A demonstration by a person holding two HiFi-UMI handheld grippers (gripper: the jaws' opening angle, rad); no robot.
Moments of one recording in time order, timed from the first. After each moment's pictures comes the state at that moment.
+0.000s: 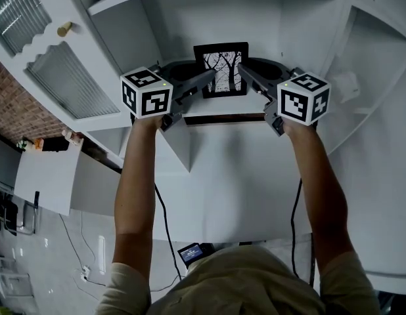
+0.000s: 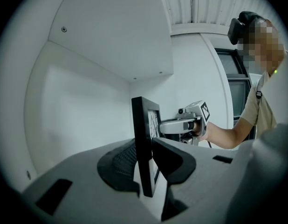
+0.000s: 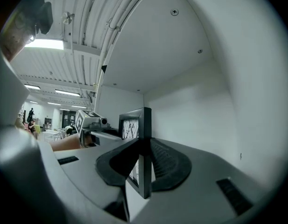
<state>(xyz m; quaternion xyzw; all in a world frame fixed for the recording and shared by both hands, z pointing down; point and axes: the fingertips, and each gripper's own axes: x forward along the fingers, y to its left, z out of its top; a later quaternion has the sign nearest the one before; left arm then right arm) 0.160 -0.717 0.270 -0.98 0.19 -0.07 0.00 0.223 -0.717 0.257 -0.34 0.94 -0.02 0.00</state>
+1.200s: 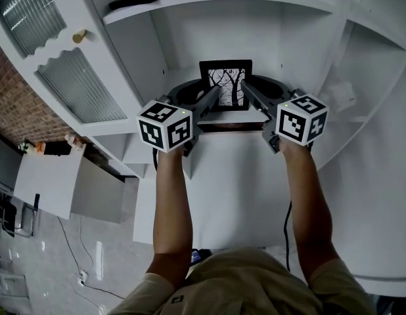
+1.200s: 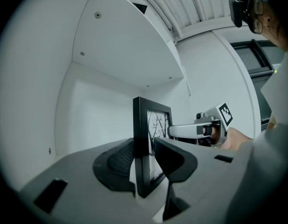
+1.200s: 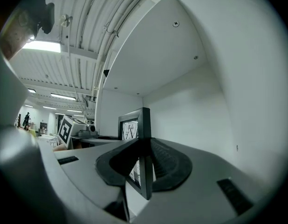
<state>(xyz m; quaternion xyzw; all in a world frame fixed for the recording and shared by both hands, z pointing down) 0.151 -0.702 0.270 -0.94 0.34 -0.01 -0.01 0.223 -0.699 0.256 -0.36 0.93 -0.03 0.03</state>
